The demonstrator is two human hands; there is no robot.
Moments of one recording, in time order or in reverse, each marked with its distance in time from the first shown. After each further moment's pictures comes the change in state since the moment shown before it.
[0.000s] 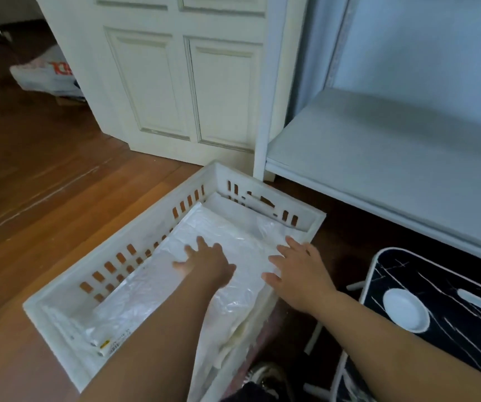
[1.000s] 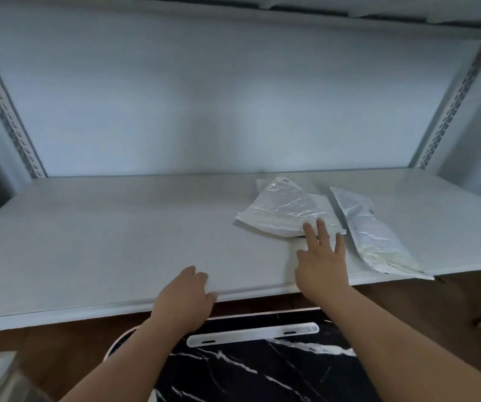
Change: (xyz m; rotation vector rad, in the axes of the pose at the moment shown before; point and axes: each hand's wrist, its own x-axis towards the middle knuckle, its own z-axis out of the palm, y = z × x) left_hand -0.131 0.449 0.031 0.181 0.135 0.940; right_hand -0.275 0.422 -0.033 -0.140 0.208 0.999
